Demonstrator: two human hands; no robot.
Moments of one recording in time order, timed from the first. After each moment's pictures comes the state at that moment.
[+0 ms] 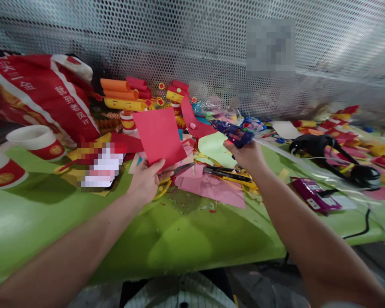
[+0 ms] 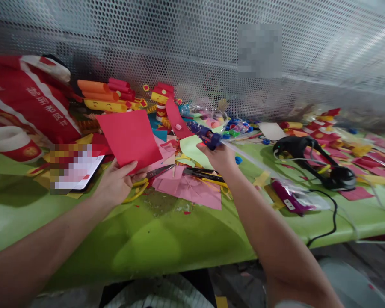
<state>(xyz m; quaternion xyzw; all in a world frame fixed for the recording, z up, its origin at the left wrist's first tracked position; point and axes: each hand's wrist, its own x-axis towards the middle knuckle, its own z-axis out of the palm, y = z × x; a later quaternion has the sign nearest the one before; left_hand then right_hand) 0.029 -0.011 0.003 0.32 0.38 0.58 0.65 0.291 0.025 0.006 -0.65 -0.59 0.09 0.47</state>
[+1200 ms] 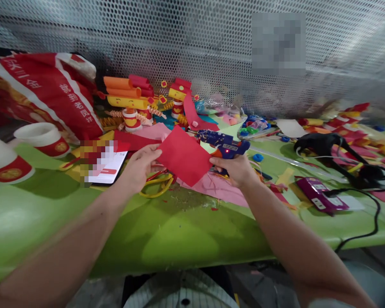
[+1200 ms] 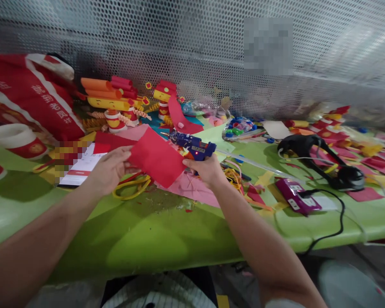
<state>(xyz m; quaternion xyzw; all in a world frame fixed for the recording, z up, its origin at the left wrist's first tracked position) 0.004 0.002 0.011 0.43 0.40 0.53 0.61 0.234 -0.007 -0.002 -0.52 -0.45 0.45 0.57</state>
